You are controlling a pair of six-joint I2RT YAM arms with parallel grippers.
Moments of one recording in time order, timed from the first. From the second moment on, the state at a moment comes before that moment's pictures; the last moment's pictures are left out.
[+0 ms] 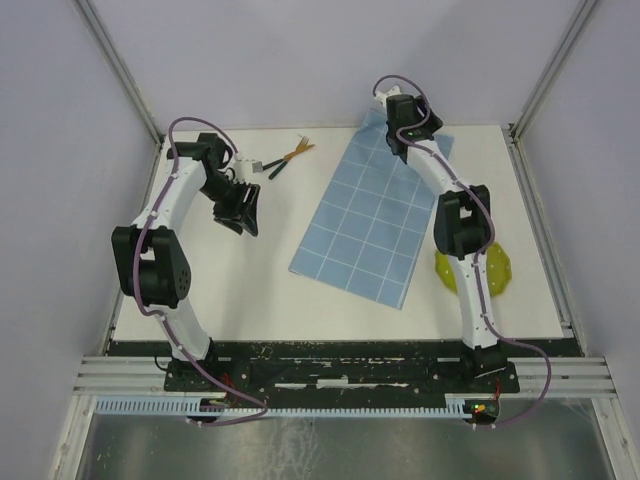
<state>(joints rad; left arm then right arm) -0.08 1.81 1.63 -1.28 0.43 0.28 0.28 2.56 2.32 -0.20 0.81 -0.66</state>
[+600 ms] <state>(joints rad) -0.08 1.82 1.69 -1.25 0.33 0.28 0.59 1.85 1.88 -0.99 0.08 -0.45</state>
